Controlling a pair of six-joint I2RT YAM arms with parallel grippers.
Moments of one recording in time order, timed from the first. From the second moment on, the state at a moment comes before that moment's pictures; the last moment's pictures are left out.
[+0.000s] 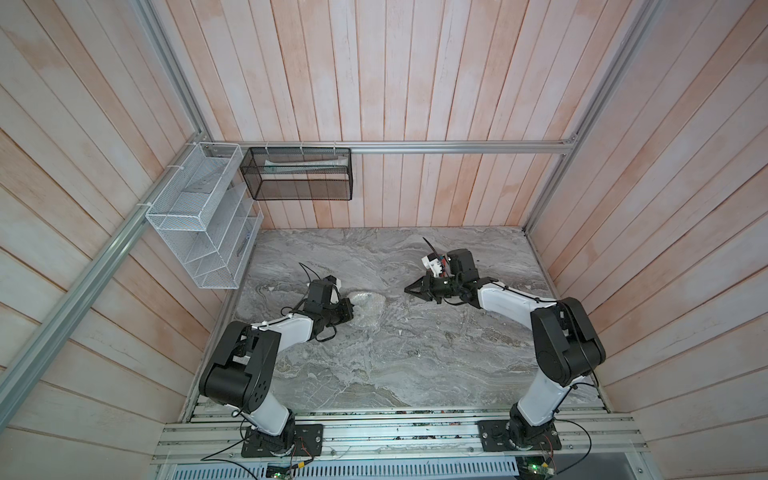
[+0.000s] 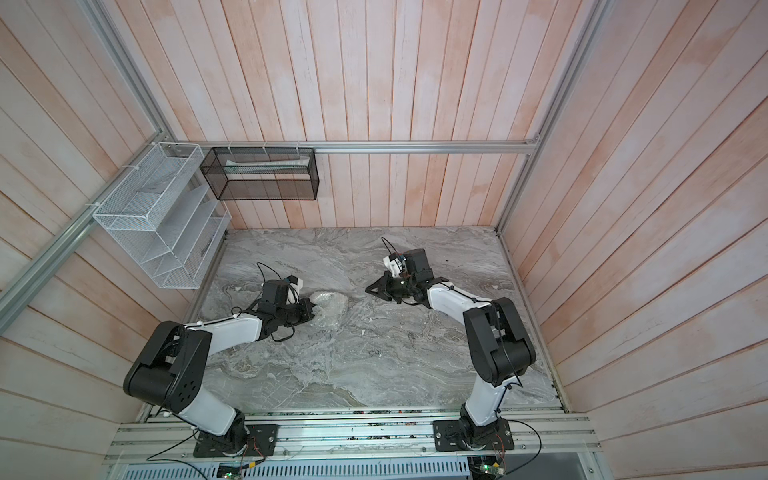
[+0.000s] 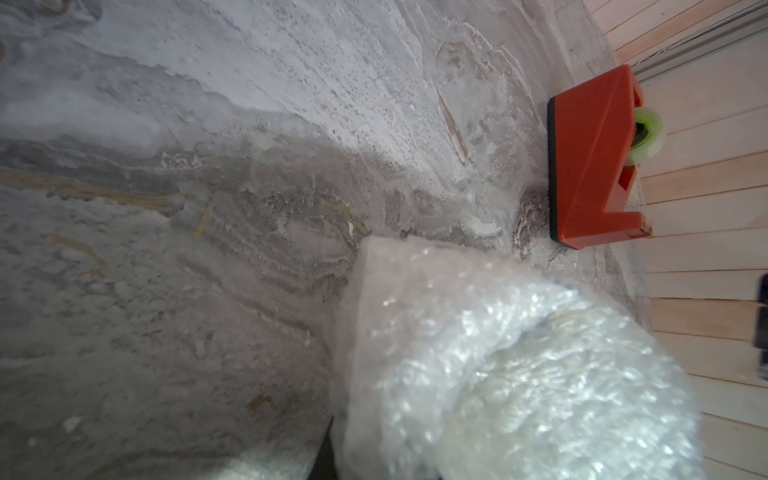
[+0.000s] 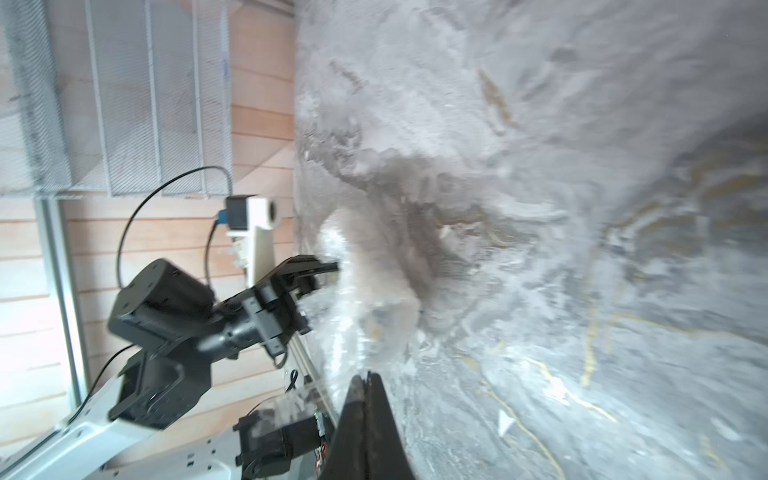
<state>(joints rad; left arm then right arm) -0.29 1.61 0.70 0.11 0.36 -0.56 0.42 1.76 1.10 -0.03 -0.83 0.81</state>
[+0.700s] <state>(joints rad) -0.31 1.62 0.66 0.18 0.27 -0.67 0.63 1.89 1.07 0.22 -0.94 1.04</state>
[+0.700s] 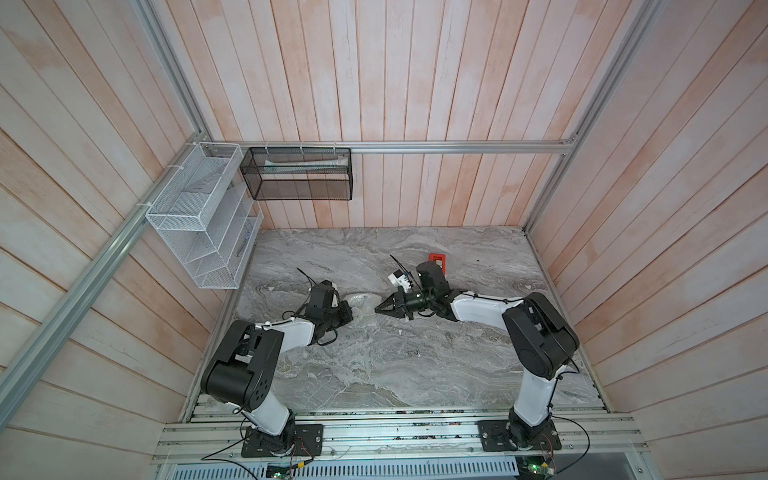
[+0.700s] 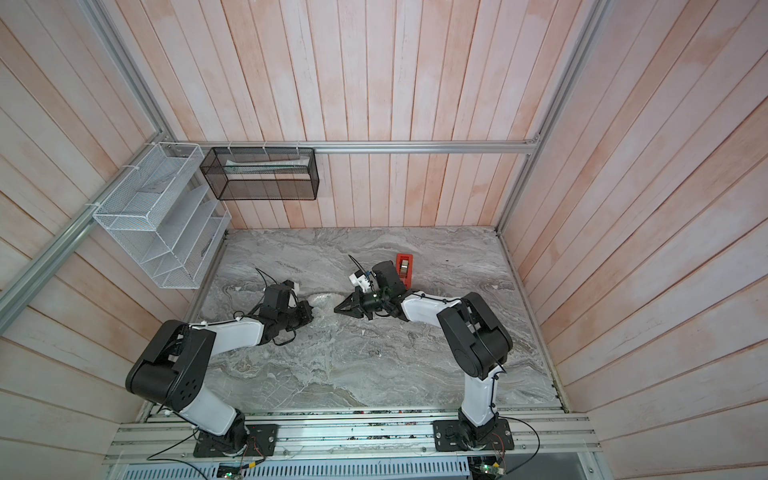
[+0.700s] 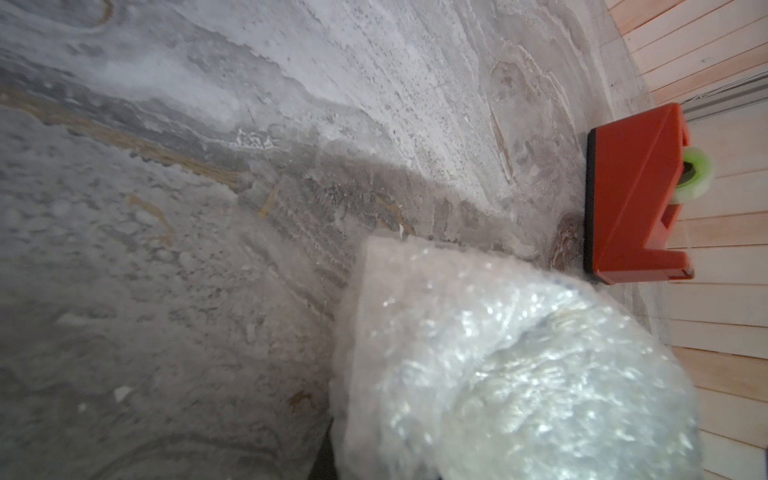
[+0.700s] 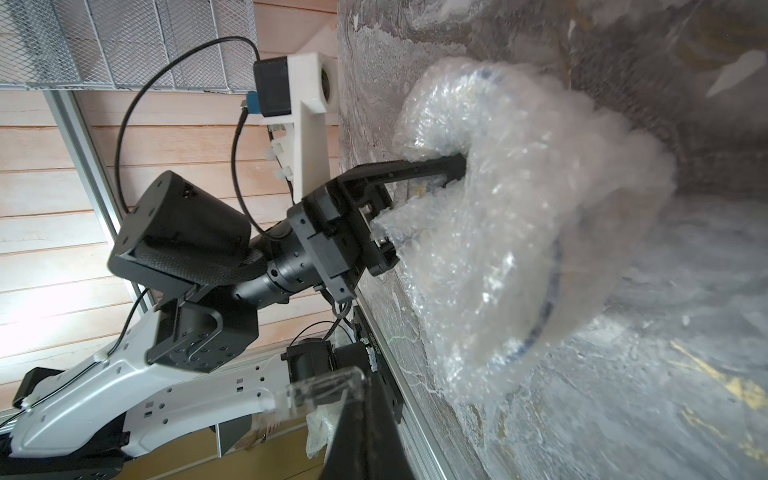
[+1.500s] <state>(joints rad) -0.32 1.62 0.66 0.18 0.25 -0.70 0.68 2.08 1.13 0.36 -0.95 1.14</state>
